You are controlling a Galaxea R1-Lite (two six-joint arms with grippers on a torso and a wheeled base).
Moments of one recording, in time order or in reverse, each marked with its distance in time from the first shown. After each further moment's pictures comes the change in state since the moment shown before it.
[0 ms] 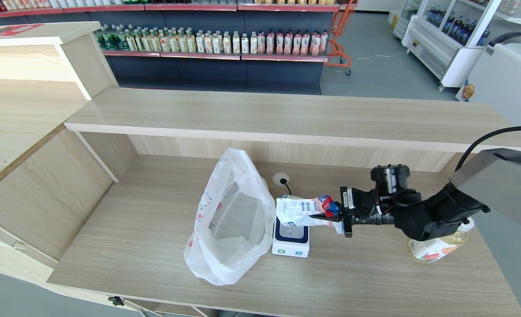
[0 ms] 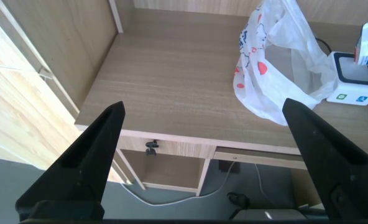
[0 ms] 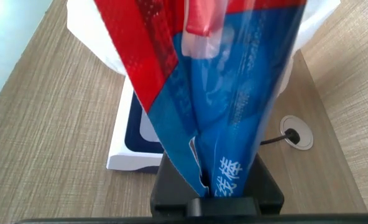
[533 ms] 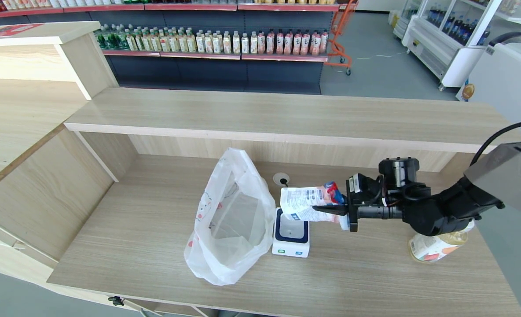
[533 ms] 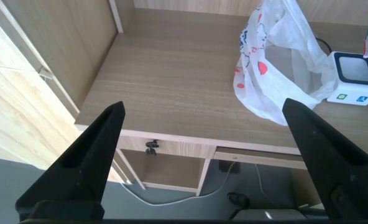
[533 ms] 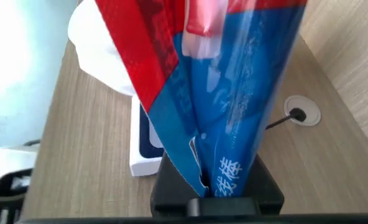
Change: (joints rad) left arm 0.000 0.000 0.000 0.000 0.000 0.000; right arm -0.024 -0.070 0.013 0.016 0.001 0.216
